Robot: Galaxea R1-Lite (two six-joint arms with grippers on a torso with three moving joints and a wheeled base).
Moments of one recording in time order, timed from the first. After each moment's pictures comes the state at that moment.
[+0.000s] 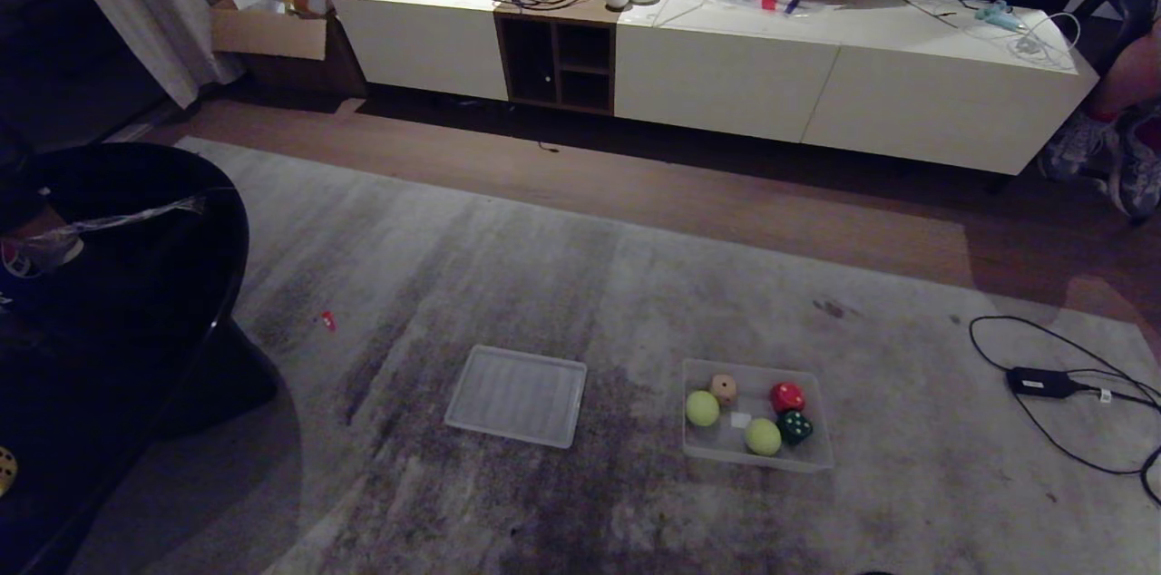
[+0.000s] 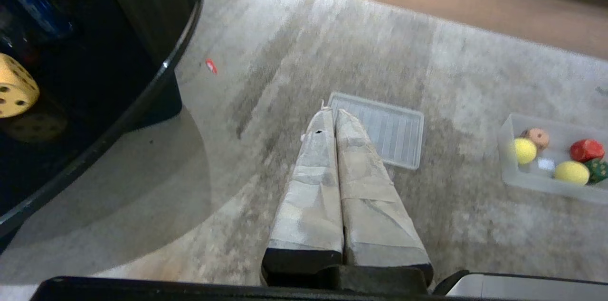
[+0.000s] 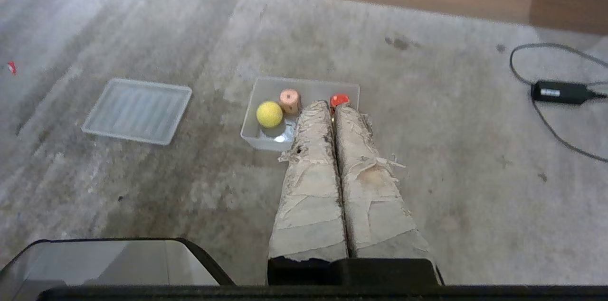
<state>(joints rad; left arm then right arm) 0.00 0.00 0.00 0.00 0.04 -0.03 0.01 0.00 -0.03 0.08 0.00 0.04</state>
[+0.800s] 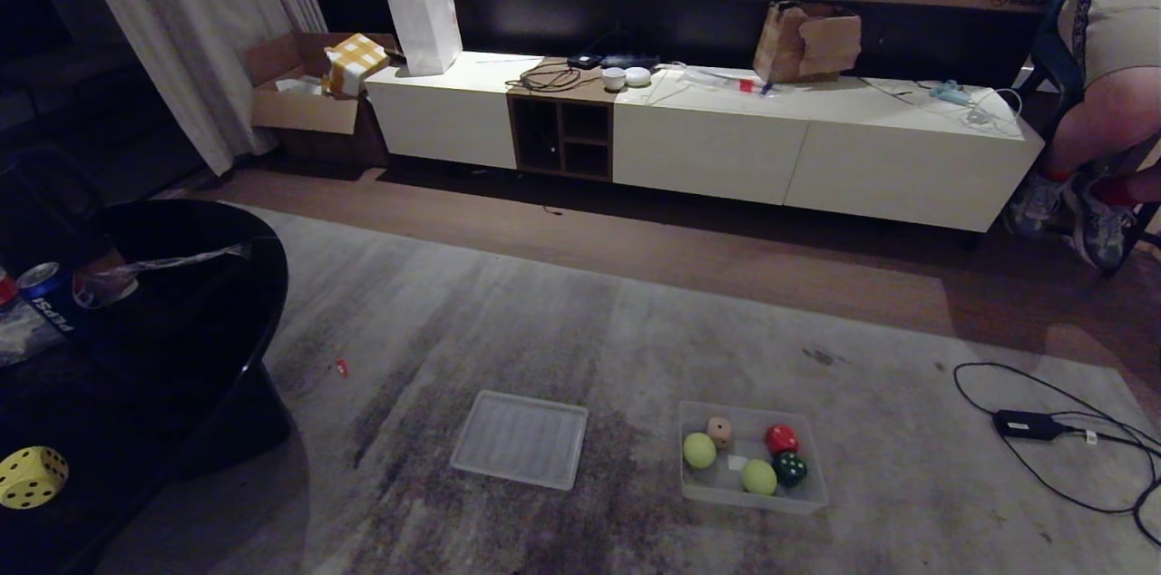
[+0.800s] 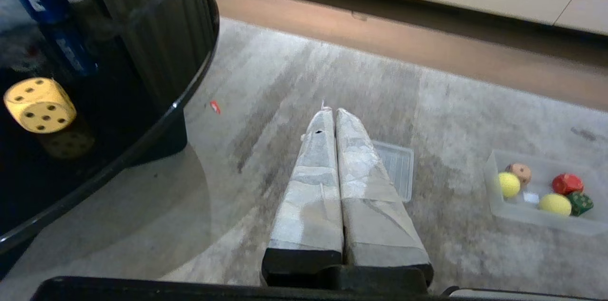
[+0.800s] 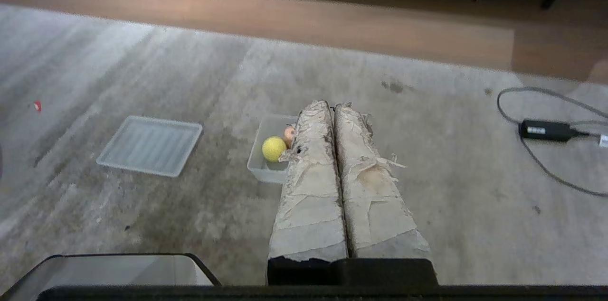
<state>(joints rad) 0.00 0.00 0.00 0.00 0.04 -0.03 0.01 0.00 -0.03 0.08 0.00 0.04</state>
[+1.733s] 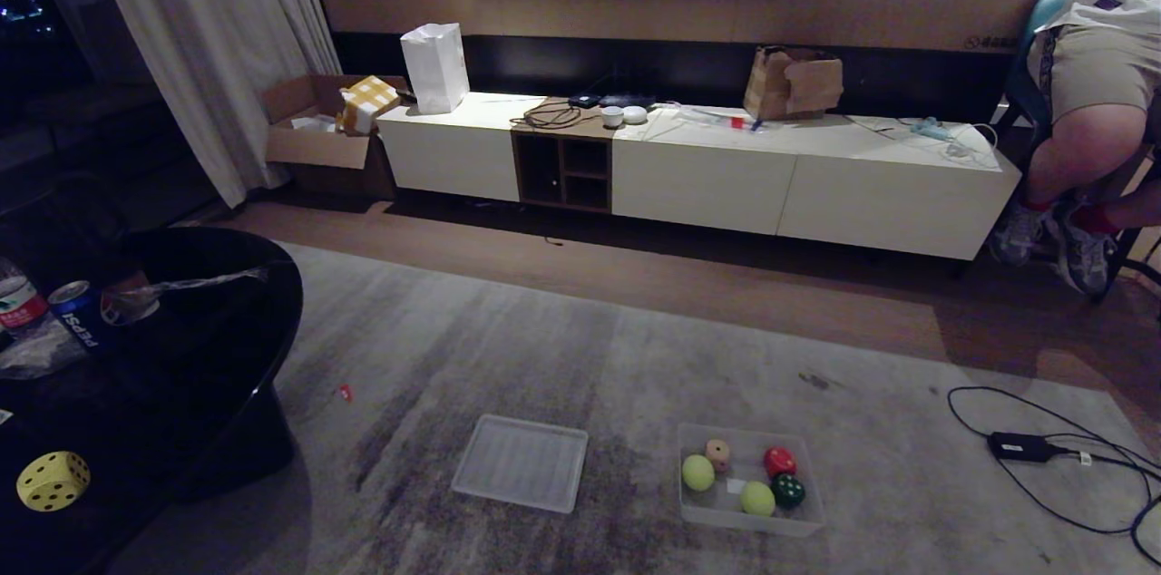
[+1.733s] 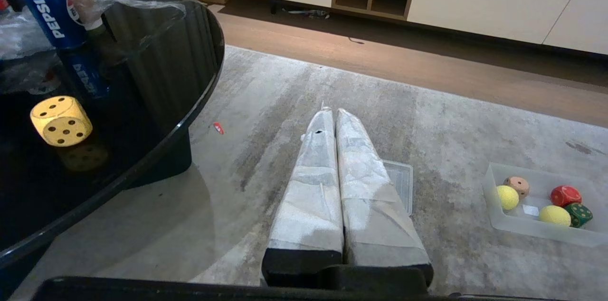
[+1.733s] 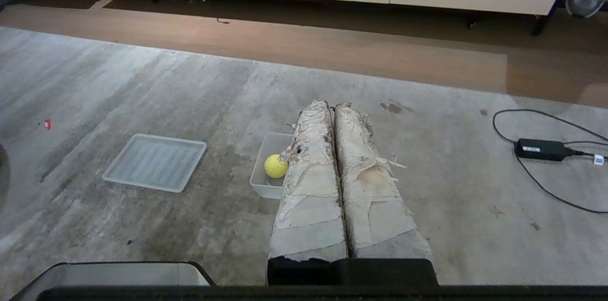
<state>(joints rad) 0.00 0.00 0.00 0.00 0.03 -0.01 0.01 0.00 -0.03 0.08 0.00 0.03</state>
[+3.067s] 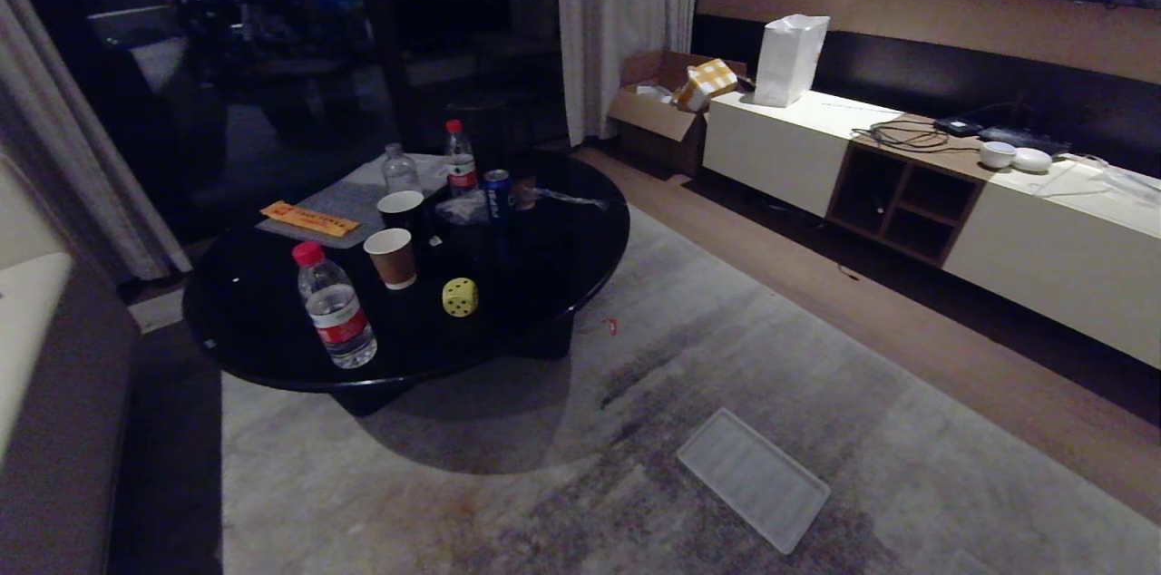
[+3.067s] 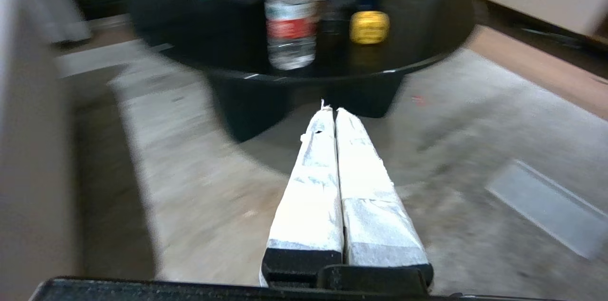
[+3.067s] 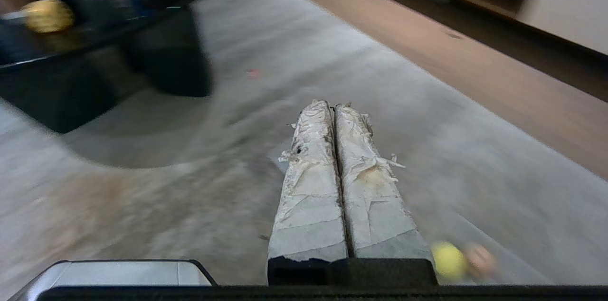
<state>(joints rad) 0.00 0.00 0.00 0.00 0.03 -0.01 0.01 0.00 -0.03 0.08 0.00 0.04</state>
